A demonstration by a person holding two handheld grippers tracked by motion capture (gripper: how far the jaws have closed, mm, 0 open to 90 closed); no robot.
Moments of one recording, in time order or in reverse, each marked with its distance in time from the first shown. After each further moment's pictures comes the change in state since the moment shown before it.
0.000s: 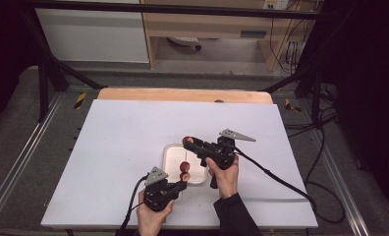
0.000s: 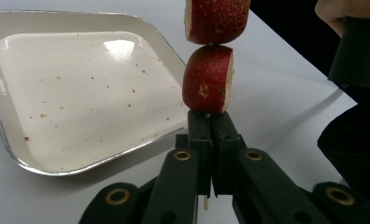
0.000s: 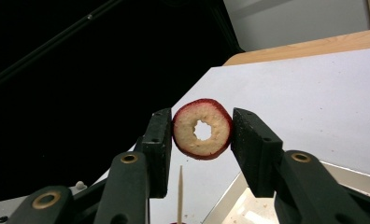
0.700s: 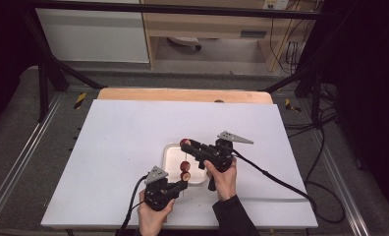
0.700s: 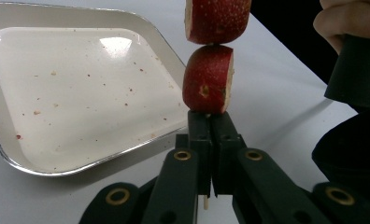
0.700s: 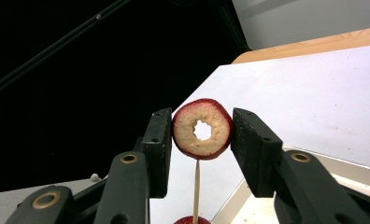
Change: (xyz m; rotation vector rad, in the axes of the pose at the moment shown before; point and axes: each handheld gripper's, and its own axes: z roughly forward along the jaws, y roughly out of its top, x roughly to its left) left arm 0.003 0.000 0.001 -0.002 -0.012 -0.039; right arm 0.002 -0.007 0.003 0.004 0.031 0.011
